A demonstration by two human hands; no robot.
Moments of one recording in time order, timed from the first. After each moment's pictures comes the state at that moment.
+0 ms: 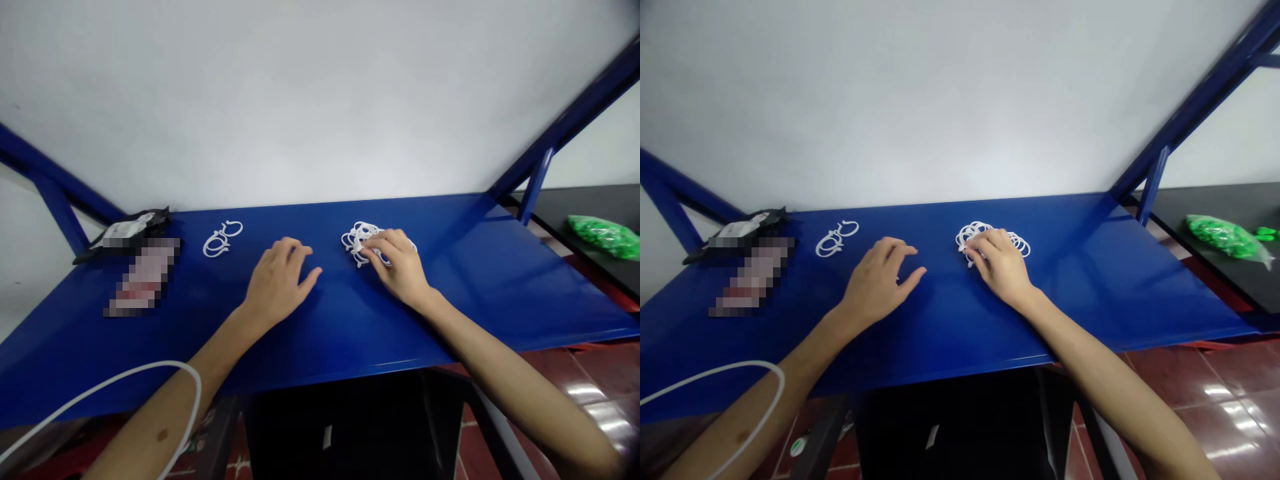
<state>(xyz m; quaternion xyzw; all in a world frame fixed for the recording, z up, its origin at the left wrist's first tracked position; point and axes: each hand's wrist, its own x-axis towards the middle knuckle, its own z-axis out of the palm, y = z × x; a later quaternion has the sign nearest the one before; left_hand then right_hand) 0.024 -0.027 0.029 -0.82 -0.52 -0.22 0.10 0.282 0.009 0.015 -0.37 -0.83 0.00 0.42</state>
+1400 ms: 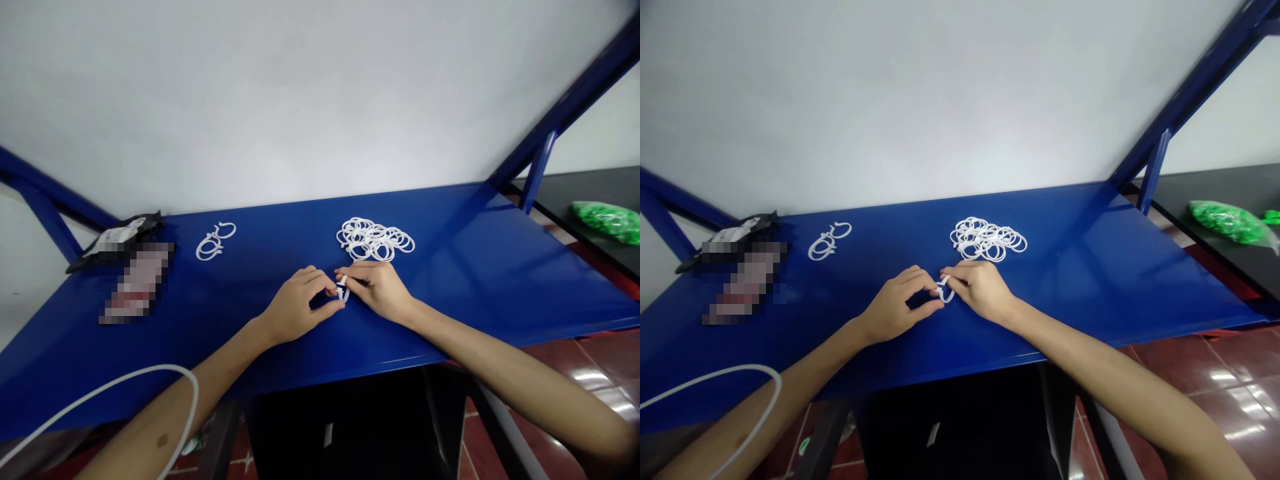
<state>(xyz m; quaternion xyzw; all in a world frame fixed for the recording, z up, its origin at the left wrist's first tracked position) 0.044 -0.039 0.012 -0.86 -0.35 -0.30 -0.19 0.260 -0.017 0.002 -0.35 -0.83 0.24 0.37</state>
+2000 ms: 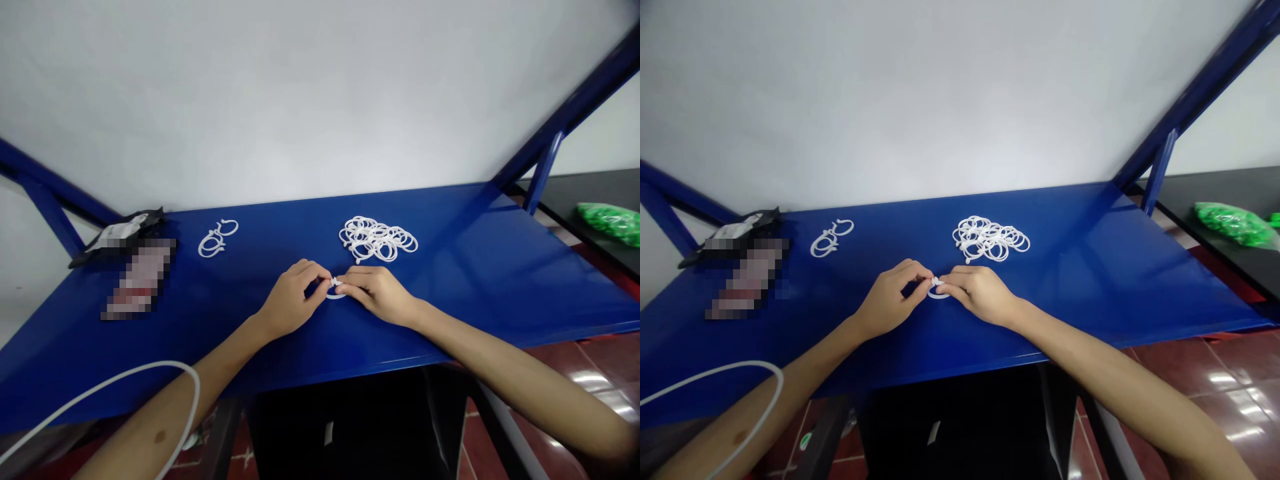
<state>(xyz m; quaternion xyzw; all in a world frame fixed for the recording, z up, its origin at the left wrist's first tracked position) 0.041 -0.037 0.015 -0.83 -0.42 -0.34 -0.16 0.261 -0.020 0.007 -0.29 -0.87 0.24 0.31</state>
